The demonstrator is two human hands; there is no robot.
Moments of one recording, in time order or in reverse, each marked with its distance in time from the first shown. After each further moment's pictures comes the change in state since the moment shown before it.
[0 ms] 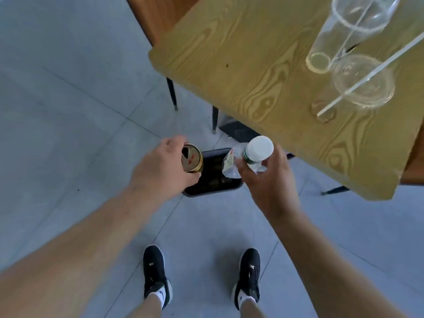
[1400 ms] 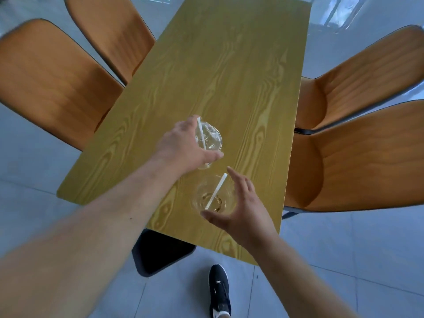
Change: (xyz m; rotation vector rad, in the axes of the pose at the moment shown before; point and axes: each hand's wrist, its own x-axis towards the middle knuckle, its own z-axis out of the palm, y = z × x) left_hand 0.210 0.338 -0.089 0.006 -0.098 0.259; right_hand 0.131 -0.017 -0.206 -0.041 -0.153 0.120
